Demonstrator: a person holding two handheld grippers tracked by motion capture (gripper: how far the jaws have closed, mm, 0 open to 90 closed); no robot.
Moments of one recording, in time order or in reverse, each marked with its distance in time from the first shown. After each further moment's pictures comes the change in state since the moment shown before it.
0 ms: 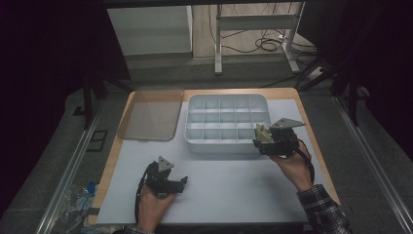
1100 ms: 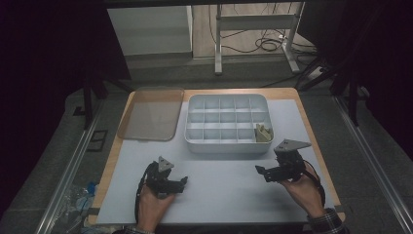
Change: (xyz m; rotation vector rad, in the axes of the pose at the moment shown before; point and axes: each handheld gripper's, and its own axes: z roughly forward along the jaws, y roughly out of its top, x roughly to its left) left arm 0.000 0.000 0.000 0.001 0.001 0.001; right arm 0.024 -0.046 -0.029 0.075 0.117 -0.027
